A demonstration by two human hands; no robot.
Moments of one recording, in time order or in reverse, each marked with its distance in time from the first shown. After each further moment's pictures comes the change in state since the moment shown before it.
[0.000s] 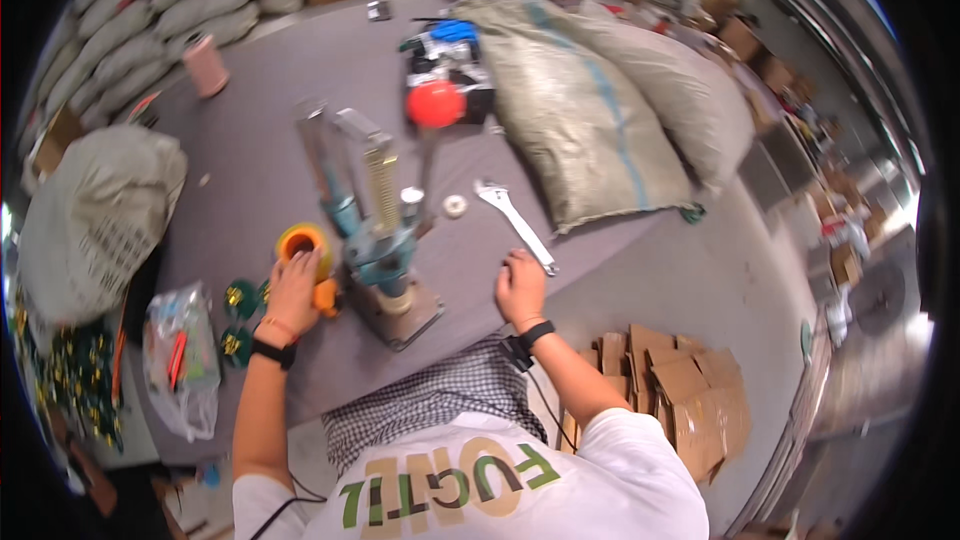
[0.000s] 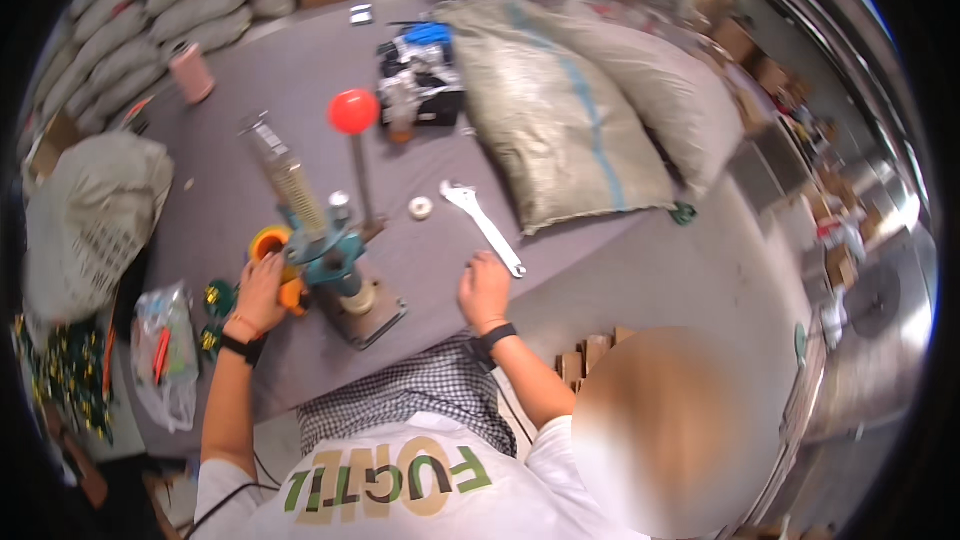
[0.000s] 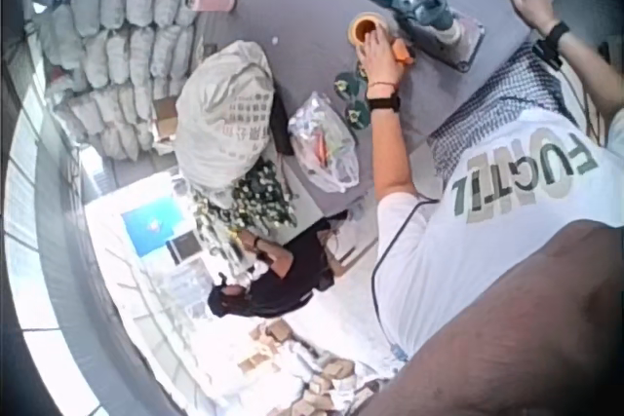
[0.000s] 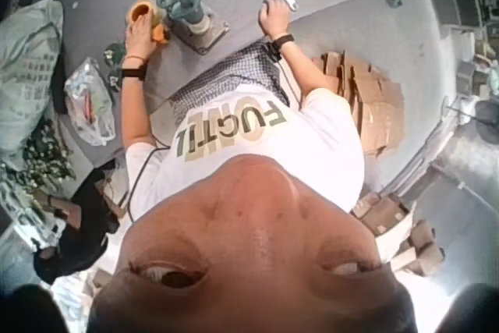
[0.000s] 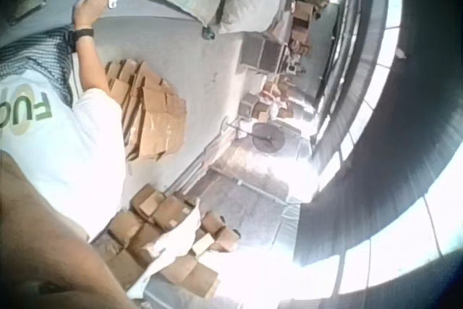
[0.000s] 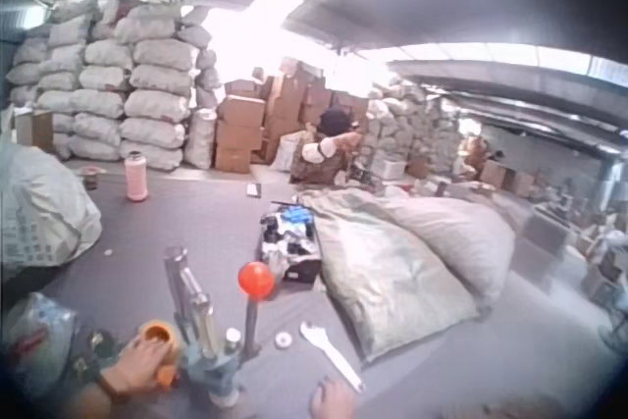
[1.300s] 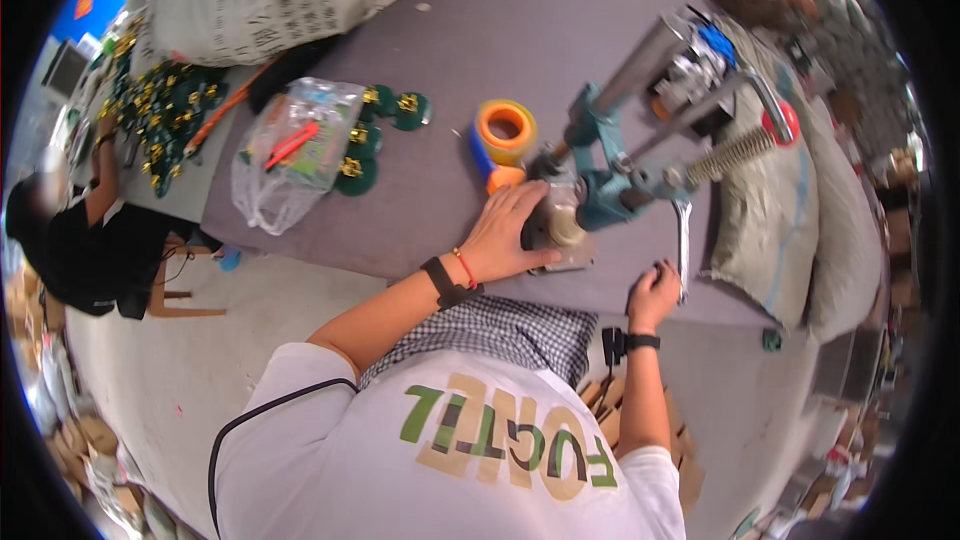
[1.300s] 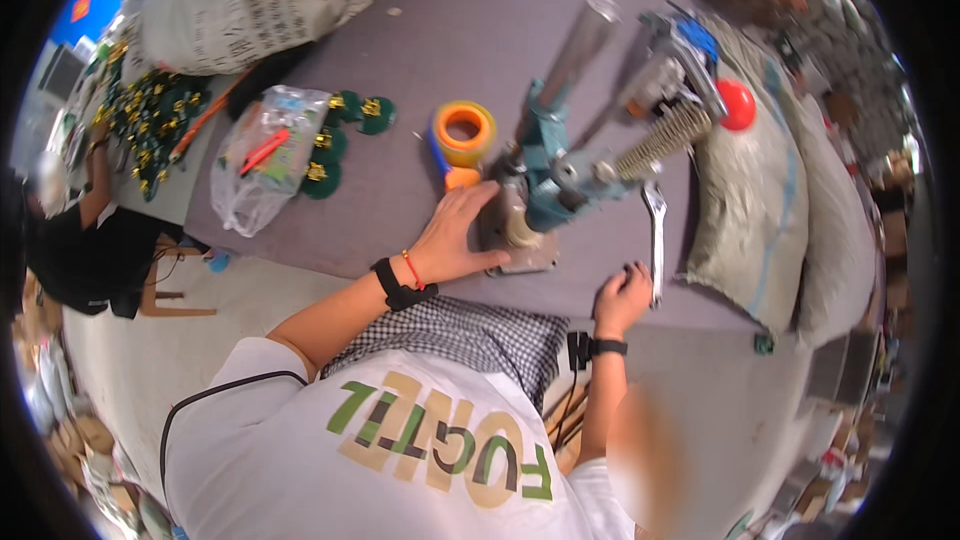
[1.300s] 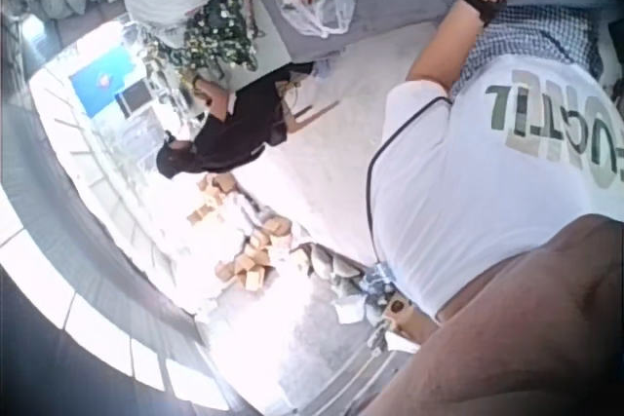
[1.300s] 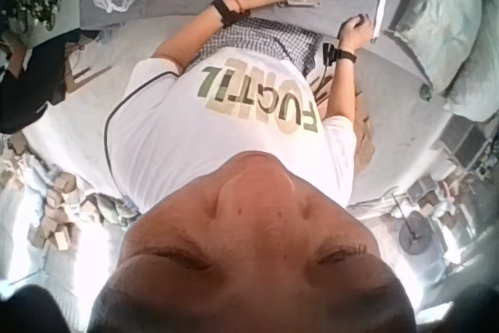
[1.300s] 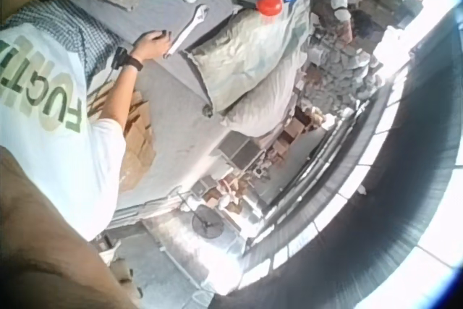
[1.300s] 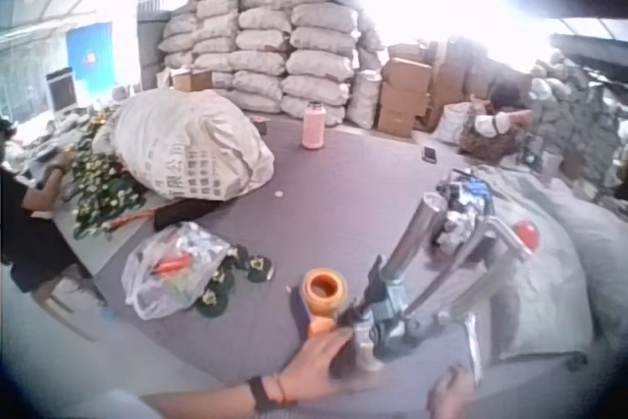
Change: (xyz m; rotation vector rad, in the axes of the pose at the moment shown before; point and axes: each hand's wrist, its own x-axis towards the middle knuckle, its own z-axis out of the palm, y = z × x) left_hand -0.041 0.093 0.009 -0.621 0.393 -0.104; right_hand 0.005 -0.001 0.004 -0.026 -0.058 -0.043
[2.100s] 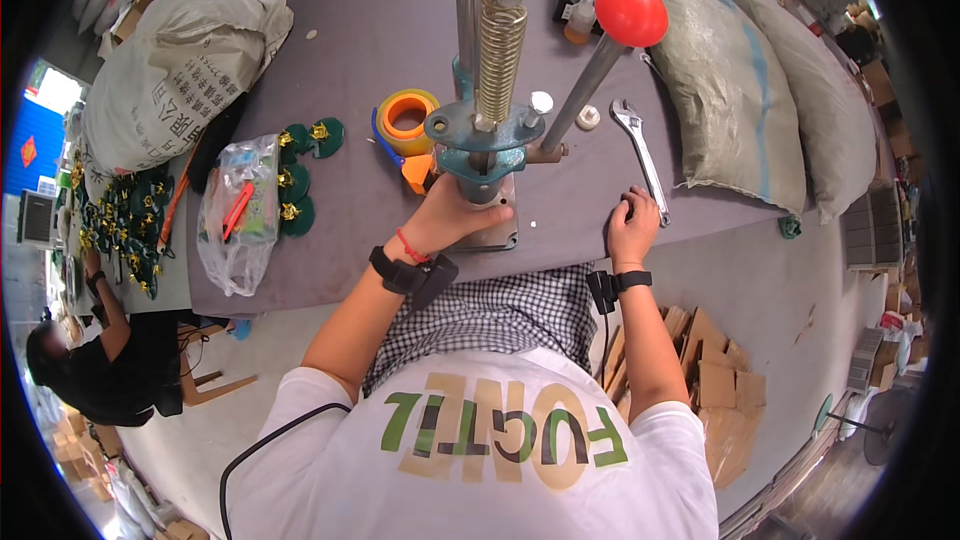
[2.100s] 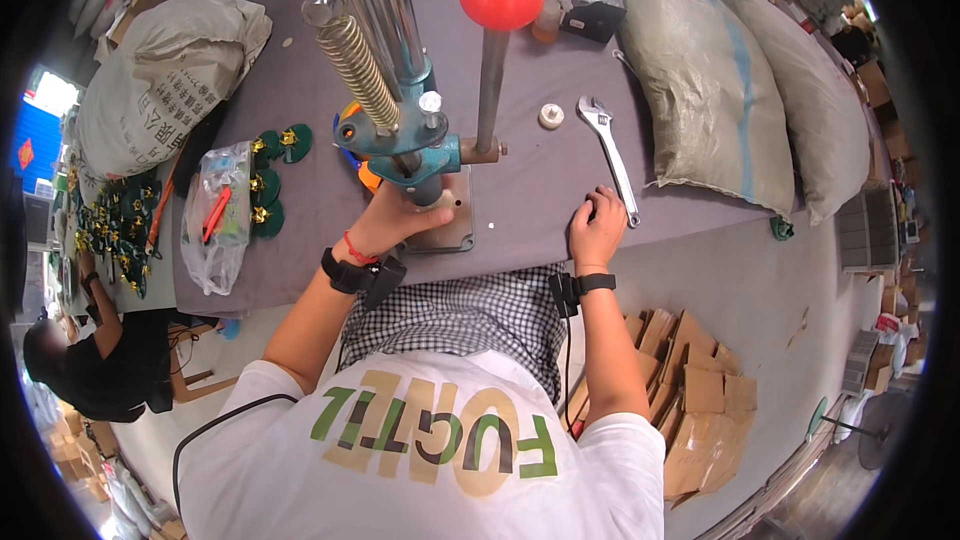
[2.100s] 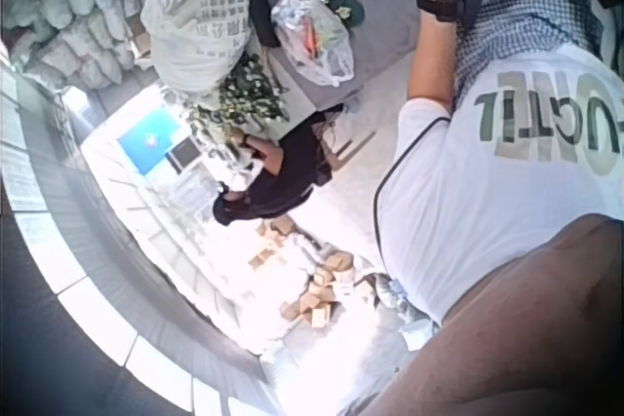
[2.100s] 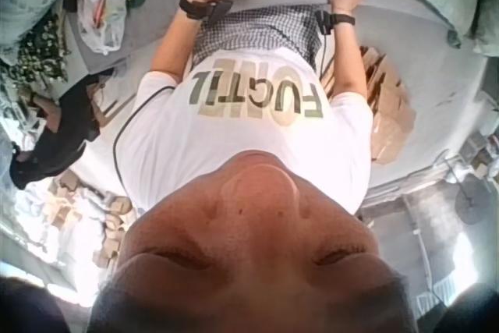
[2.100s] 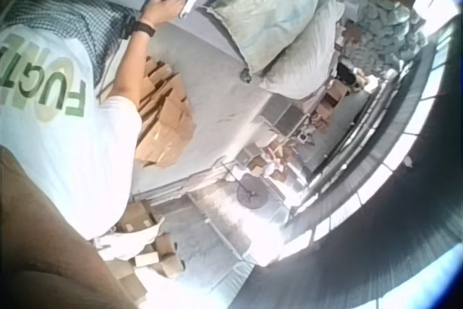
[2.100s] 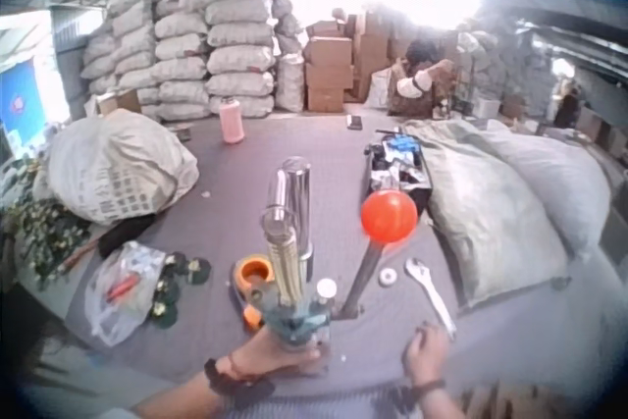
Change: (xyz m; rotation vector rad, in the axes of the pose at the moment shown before) left_hand 0.037 0.014 0.008 -0.655 -0.314 -0.235; right_hand -0.004 0.010 -0.001 0.040 0.055 0.115
